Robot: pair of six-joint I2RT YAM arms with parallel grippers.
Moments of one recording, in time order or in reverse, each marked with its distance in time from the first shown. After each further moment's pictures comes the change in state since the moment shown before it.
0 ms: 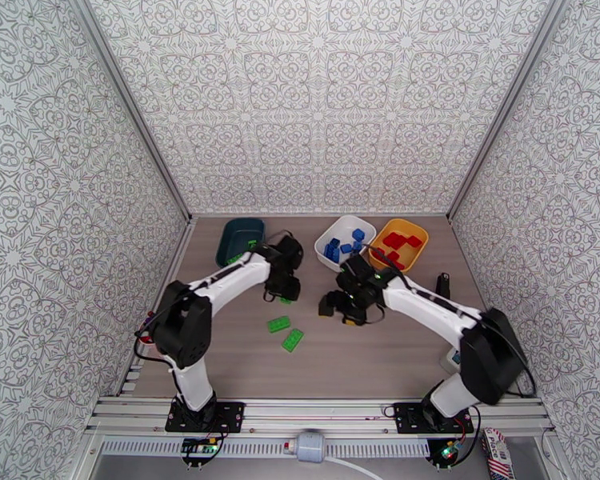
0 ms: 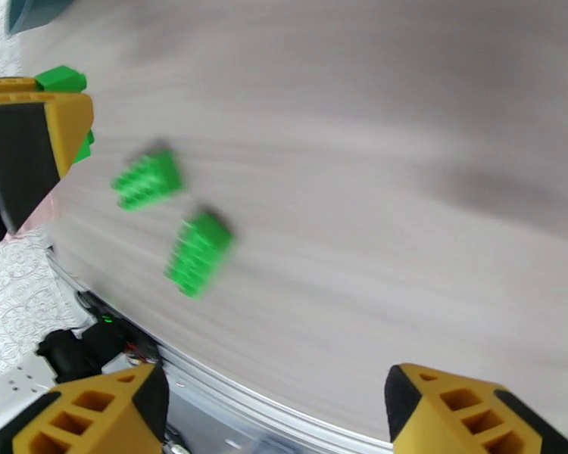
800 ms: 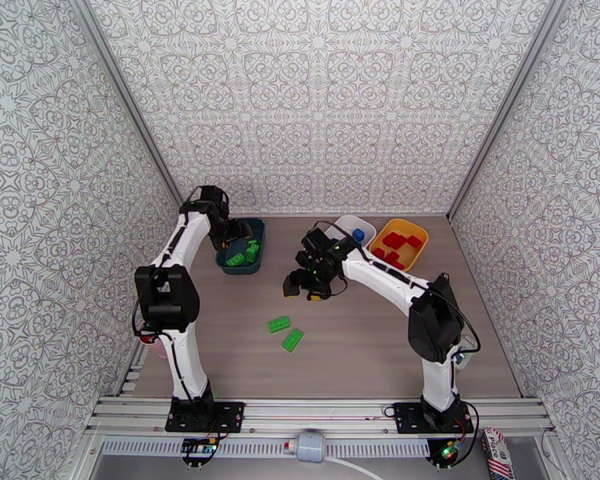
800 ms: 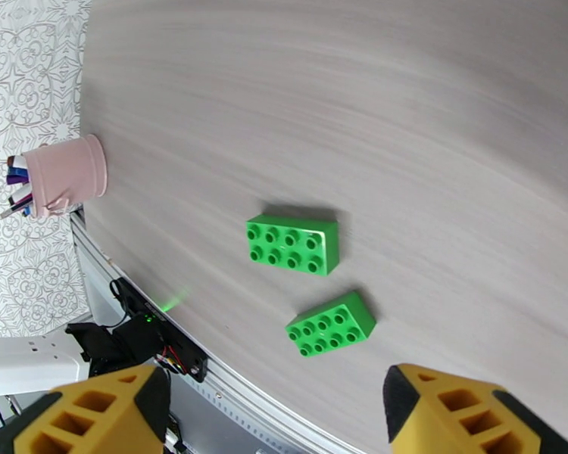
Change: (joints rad) left arm 0.472 0.258 0.529 -0.110 0.098 -0.095; right arm 0.061 0.280 0.446 -0.185 -0.021 -0.132
